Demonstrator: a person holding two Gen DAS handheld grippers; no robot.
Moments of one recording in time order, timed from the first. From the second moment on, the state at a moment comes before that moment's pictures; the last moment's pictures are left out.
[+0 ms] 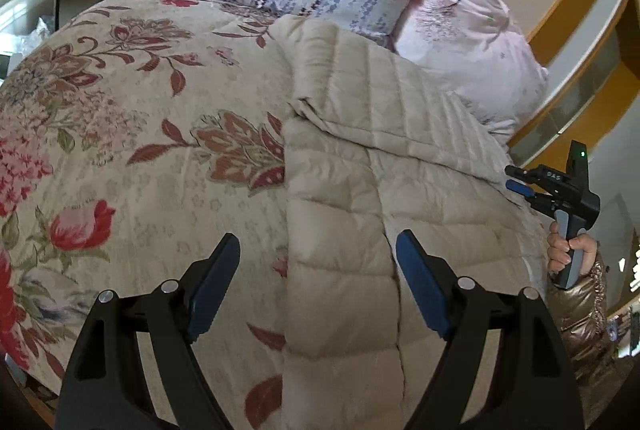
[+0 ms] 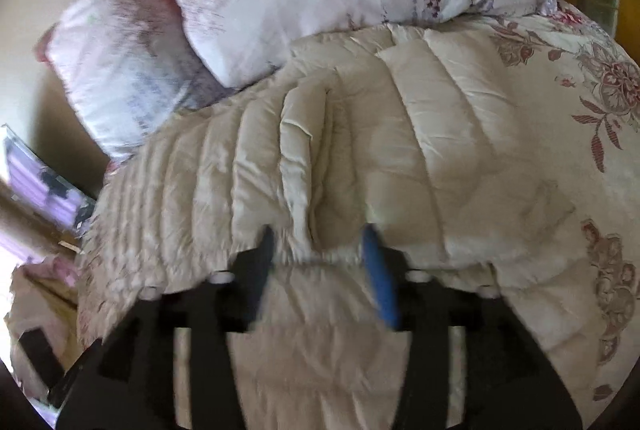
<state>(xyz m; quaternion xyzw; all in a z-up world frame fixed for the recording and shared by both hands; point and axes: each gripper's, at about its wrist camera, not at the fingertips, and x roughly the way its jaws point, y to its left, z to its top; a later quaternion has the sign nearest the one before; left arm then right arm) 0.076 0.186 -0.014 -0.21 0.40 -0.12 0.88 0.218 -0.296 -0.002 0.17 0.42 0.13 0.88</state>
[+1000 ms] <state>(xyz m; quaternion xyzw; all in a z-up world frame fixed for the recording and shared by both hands) -0.027 0.177 -0.047 -0.27 0.42 -0.29 0.82 0.009 -0.457 -0.089 0.25 0.54 0.19 0.78</state>
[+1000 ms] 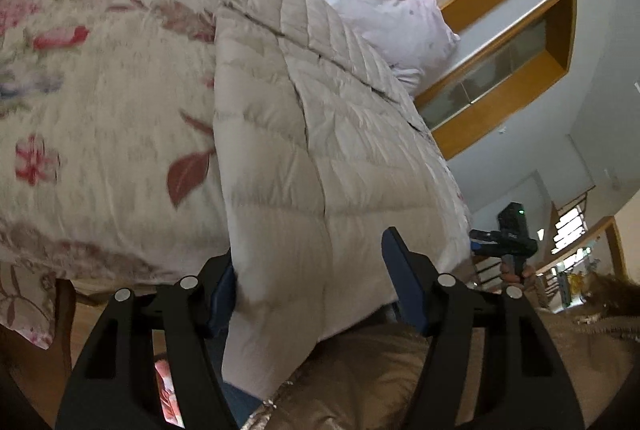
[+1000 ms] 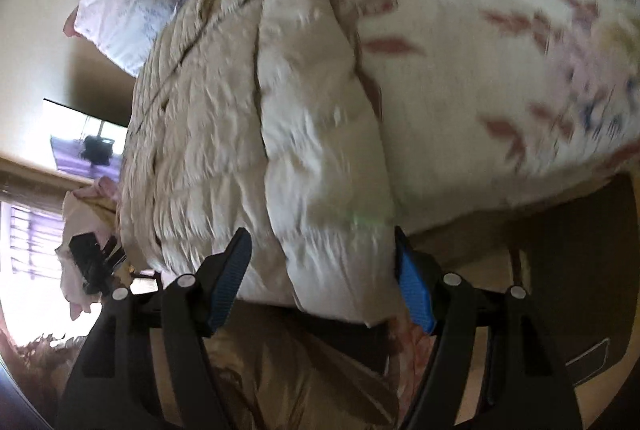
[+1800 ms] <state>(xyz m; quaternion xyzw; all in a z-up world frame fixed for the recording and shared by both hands) -0.030 0.175 -0.060 -0.31 0.39 -0.35 0.79 -0.013 -0.418 -0.064 0.22 0.45 0.33 0.80</state>
